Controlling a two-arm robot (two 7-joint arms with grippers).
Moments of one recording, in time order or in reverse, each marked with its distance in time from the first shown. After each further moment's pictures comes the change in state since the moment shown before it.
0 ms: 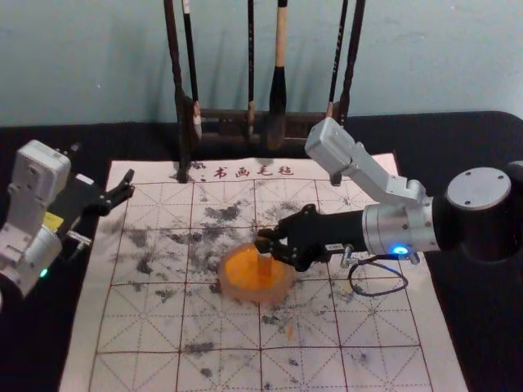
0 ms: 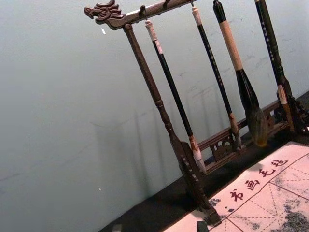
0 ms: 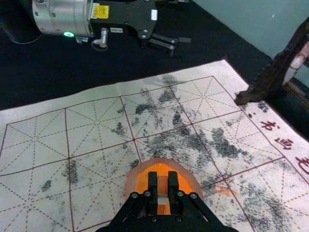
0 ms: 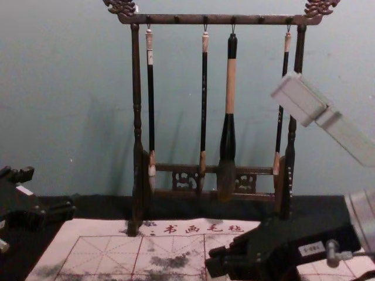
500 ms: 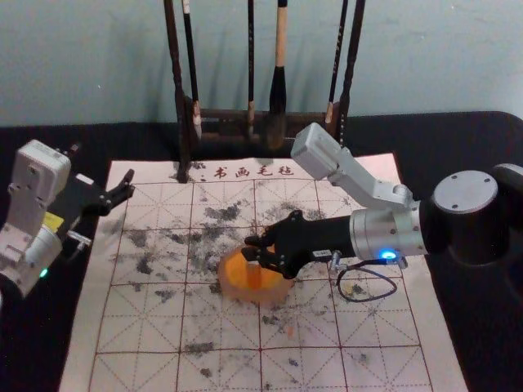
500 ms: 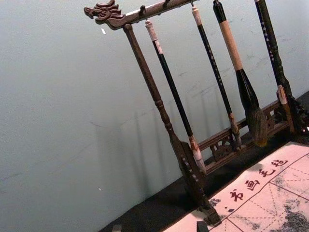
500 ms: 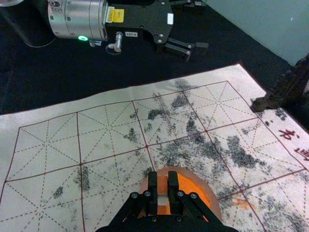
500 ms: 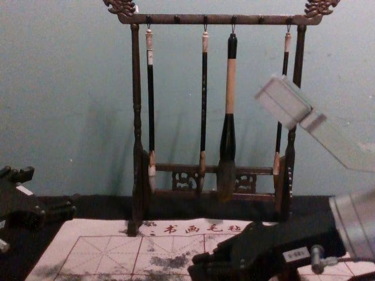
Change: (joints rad) left arm 0.000 0.000 0.000 0.000 0.000 0.000 0.000; right arm 0.006 -0.017 -0.024 -0.005 0.004 0.003 0.007
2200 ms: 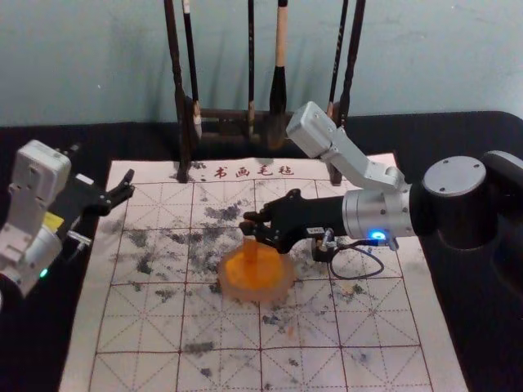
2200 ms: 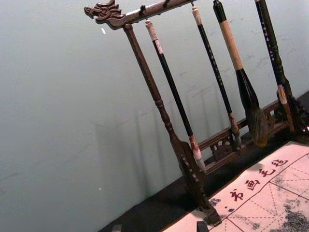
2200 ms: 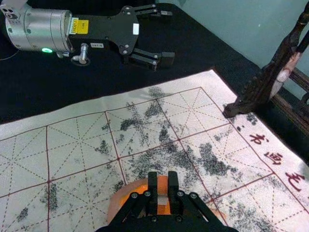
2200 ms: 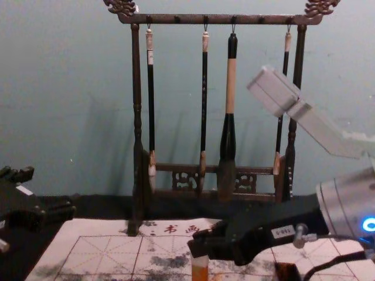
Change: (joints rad) left arm 0.000 0.000 0.000 0.000 0.000 0.000 0.000; right arm 0.043 -0.061 0.016 0.088 -0.011 -0.004 -0.042
